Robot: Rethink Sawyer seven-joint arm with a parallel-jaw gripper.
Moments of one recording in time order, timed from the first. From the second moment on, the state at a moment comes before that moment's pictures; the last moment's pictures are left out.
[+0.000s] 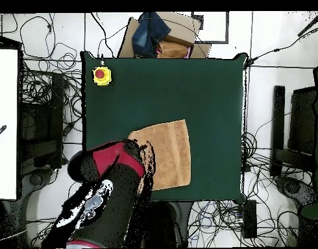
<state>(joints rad) 0.35 -0.54 -0.37 1.64 -0.27 0.45 2.18</state>
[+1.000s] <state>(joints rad) 0.48 -0.44 -0.45 1.63 -0.27 0.36 2.18</state>
